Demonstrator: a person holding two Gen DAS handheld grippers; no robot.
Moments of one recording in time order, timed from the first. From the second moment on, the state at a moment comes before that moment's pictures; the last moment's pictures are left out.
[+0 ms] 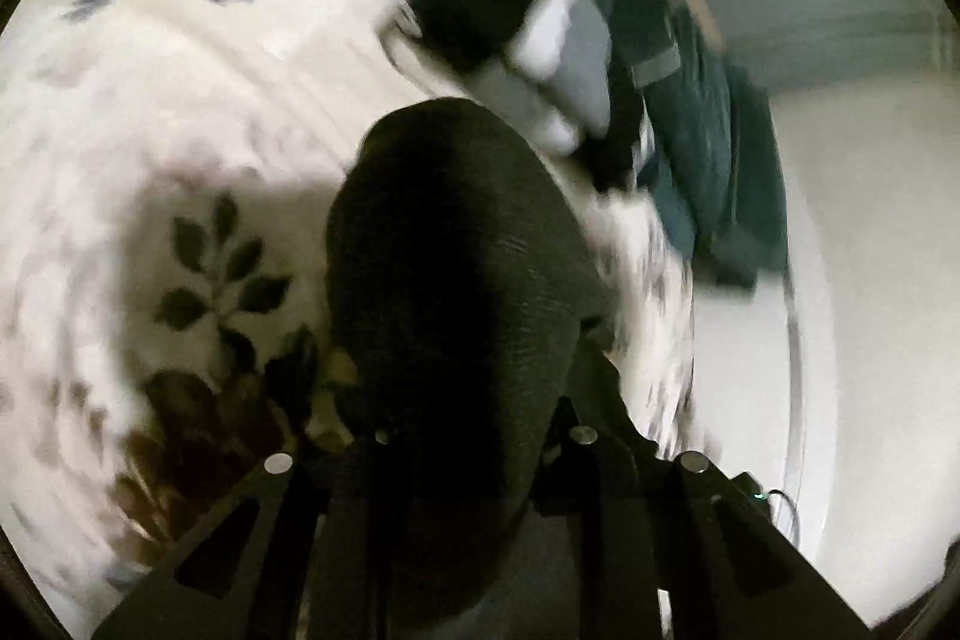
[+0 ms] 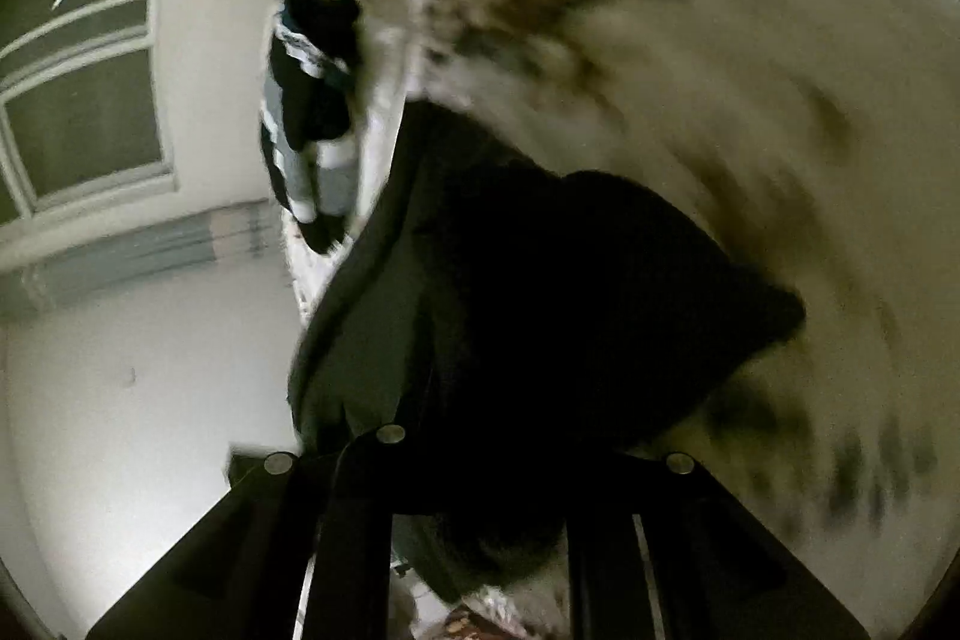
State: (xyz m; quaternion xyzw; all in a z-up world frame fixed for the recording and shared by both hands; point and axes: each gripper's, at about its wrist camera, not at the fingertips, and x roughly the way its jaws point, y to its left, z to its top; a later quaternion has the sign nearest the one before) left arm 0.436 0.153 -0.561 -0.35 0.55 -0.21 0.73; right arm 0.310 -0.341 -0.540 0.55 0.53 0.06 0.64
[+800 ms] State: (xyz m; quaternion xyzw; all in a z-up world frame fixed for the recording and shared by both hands) left arm 0.241 0.192 -0.636 -0.23 0.65 0.01 0.72; right arm 0.219 -0.387 -0.534 0.42 0.70 0.01 0.58
